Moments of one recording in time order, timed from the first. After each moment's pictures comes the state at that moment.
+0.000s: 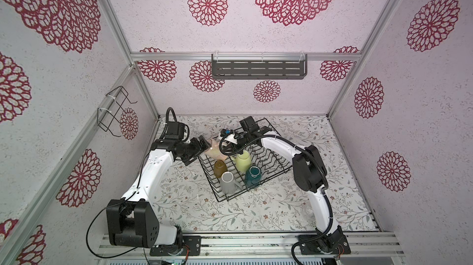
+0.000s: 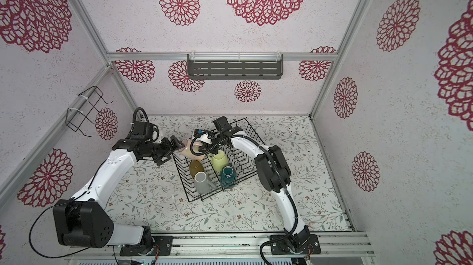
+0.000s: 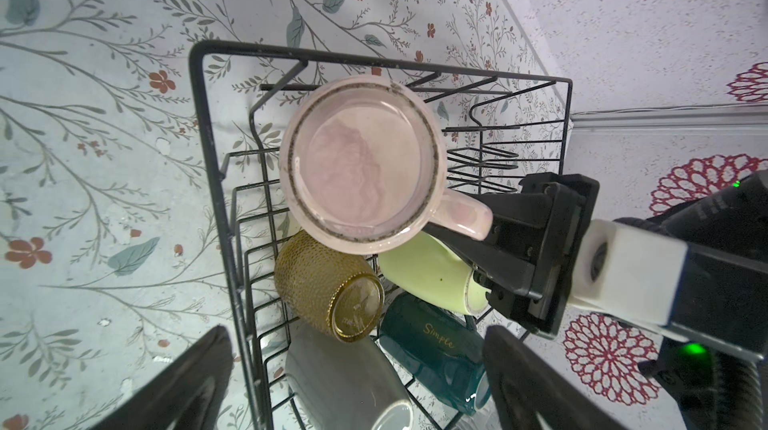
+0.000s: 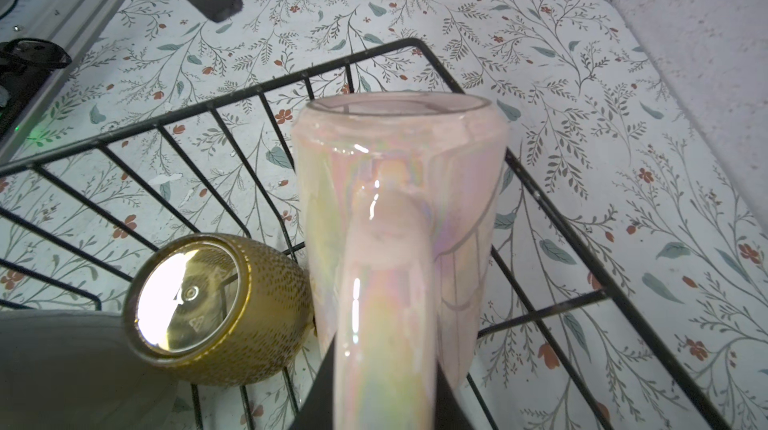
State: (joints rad) left arm -0.07 1.42 1.20 -0.77 0.41 -0.66; right arm 0.65 2.24 1.91 -0.49 -0.70 -0.70
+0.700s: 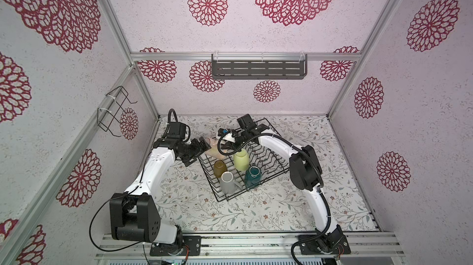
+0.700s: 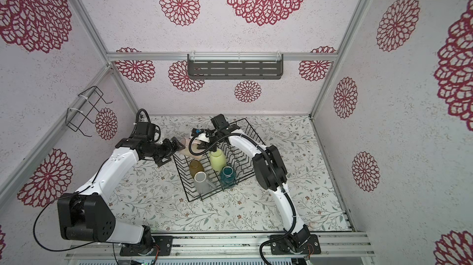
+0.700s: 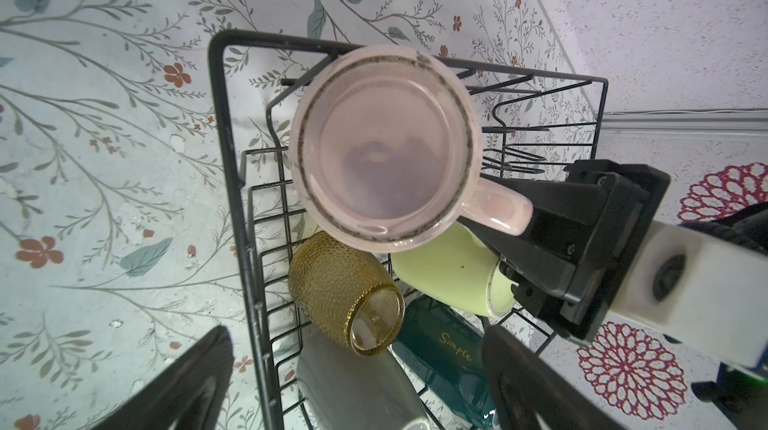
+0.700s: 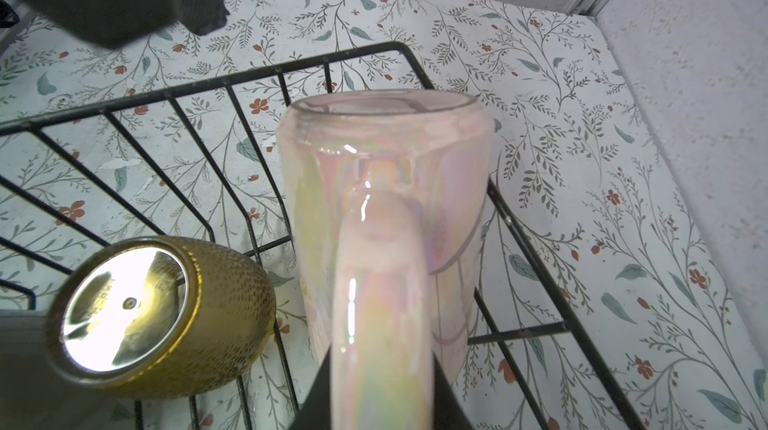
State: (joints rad) left arm -0.07 1.46 1.20 -0.78 0.39 -0.66; right arm 0.66 2.31 2.03 -0.55 -0.66 -0.79
